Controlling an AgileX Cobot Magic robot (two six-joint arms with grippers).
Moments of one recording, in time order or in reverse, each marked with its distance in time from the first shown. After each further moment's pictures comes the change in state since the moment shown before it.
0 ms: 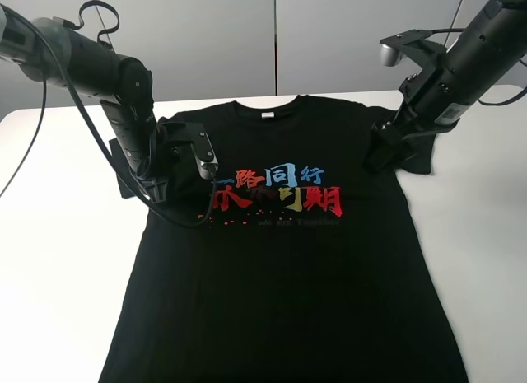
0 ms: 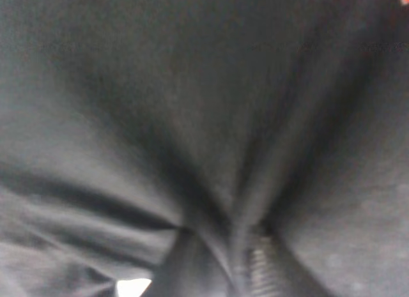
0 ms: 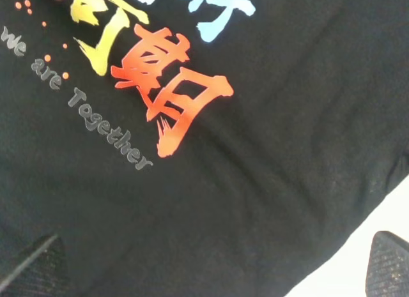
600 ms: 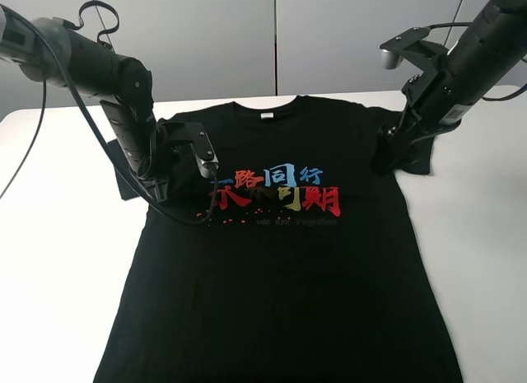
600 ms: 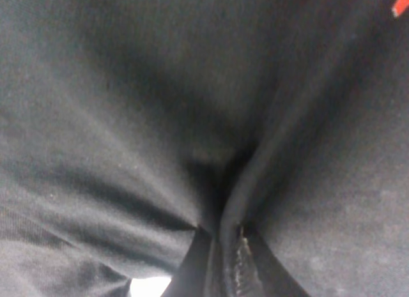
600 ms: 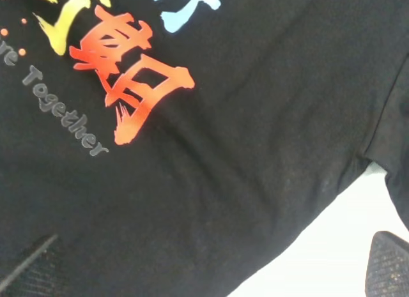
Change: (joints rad) left arm 0.000 0.000 0.000 0.001 -0.002 -0.016; right arm 0.002 0.022 -0.004 -0.076 -0.034 -0.033
